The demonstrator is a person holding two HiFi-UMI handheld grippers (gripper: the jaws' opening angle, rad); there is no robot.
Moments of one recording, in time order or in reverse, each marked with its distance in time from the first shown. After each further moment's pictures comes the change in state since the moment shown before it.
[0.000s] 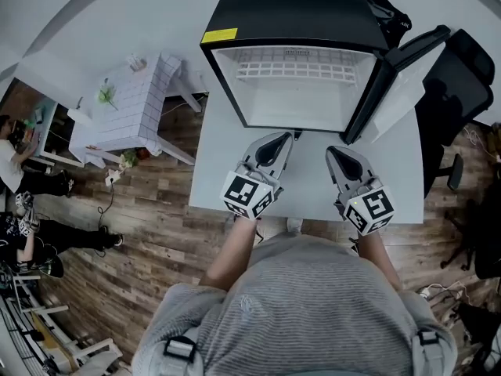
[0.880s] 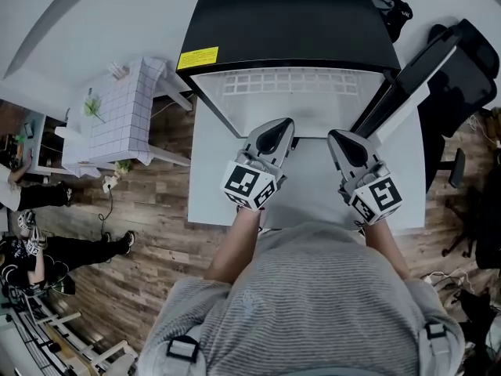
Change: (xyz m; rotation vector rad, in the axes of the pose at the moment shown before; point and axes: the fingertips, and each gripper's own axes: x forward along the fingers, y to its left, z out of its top) left arm 0.086 0.057 -0.003 -0.046 0.006 -0.034; right arm 0.065 -0.069 0.031 -0.030 -0.038 0.000
